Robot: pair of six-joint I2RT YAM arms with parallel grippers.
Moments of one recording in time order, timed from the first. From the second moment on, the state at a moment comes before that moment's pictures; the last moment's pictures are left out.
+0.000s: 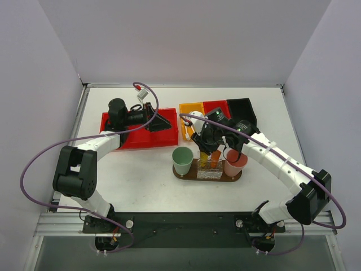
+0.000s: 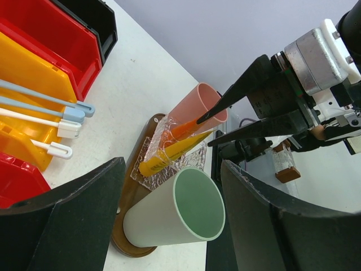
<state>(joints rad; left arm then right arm) -0.23 1.63 0.94 0.71 1.16 -0.78 0.70 1.39 1.25 -0.77 -0.10 -0.29</state>
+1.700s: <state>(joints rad) -0.17 1.50 1.17 -0.12 0.62 -0.02 0.44 2.09 1.92 -0.80 -0.11 -0.09</state>
